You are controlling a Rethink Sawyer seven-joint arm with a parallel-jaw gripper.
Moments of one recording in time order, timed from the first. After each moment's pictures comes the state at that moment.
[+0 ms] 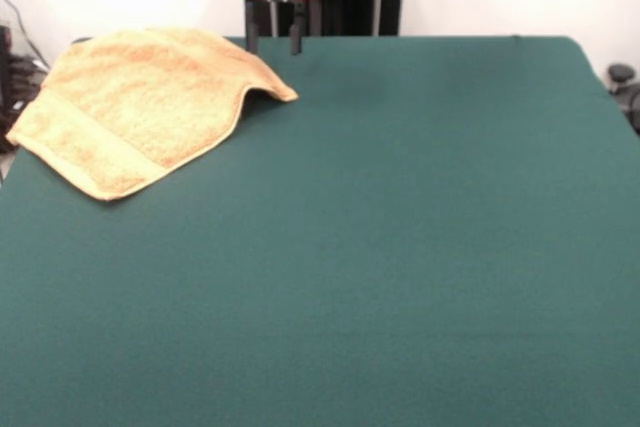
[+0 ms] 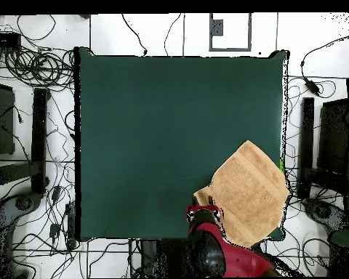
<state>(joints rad) -0.62 -0.61 0.03 2.30 -0.32 -0.44 1.38</state>
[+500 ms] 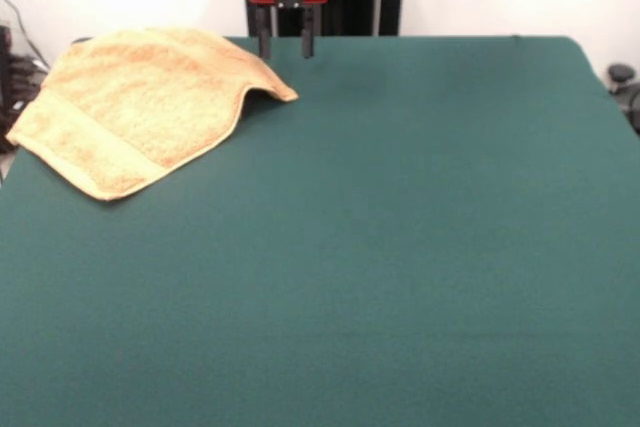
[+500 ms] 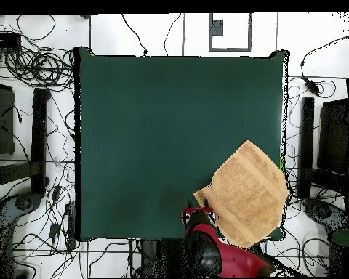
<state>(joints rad) -0.61 -0.55 0.03 2.30 -0.32 -0.44 1.38</state>
